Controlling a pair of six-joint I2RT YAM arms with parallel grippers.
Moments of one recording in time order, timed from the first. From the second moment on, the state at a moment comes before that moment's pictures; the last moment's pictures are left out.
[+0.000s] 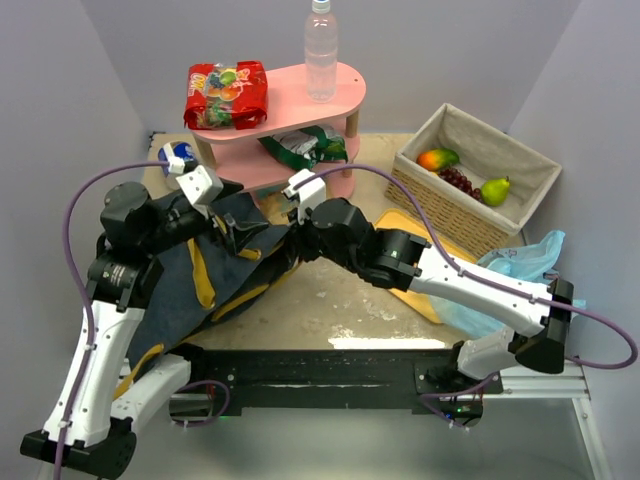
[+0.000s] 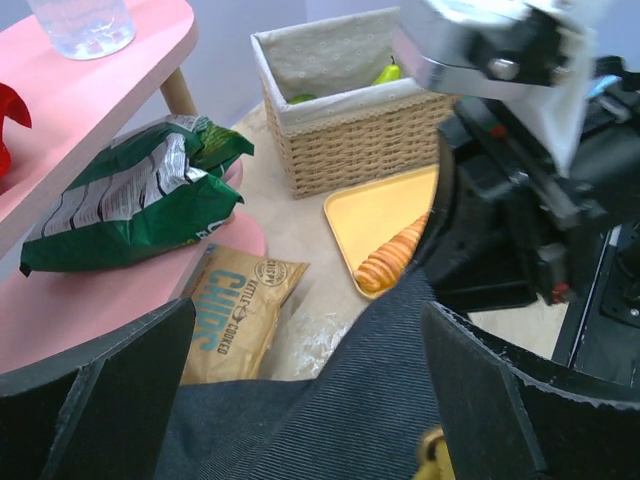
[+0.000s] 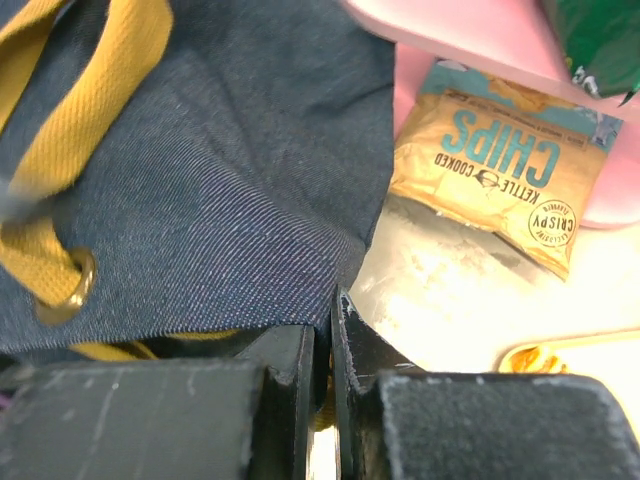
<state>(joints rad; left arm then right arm) -0.21 0.83 1.14 -0.40 0.75 0.13 1.14 1.41 1.42 -0.43 0.34 0.22</state>
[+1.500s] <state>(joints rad) -0.56 0.91 1.20 -0.62 -0.15 0.29 0.98 1.40 1.44 -0.37 0.13 0.34</state>
